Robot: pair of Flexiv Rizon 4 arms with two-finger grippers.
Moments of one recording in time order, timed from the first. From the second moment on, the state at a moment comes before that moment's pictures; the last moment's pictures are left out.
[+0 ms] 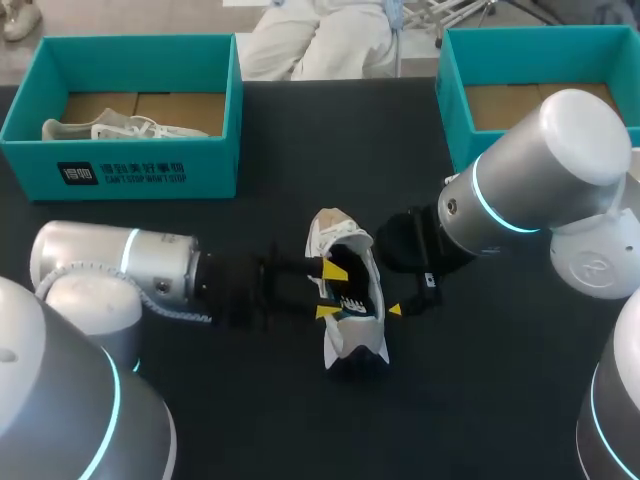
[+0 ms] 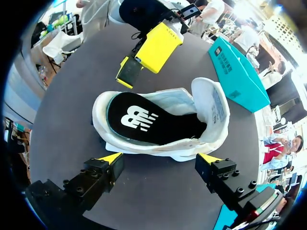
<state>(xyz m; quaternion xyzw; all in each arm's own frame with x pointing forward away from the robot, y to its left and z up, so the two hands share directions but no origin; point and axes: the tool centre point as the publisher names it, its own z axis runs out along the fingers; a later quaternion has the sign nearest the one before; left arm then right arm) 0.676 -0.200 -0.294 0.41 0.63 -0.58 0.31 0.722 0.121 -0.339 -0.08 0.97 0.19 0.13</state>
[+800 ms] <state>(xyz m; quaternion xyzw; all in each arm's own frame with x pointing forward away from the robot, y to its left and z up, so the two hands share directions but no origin) 0.694 -0.178 -0.257 0.59 0.65 -0.48 0.10 0.722 0.121 -0.339 -0.08 0.97 0.19 0.13</state>
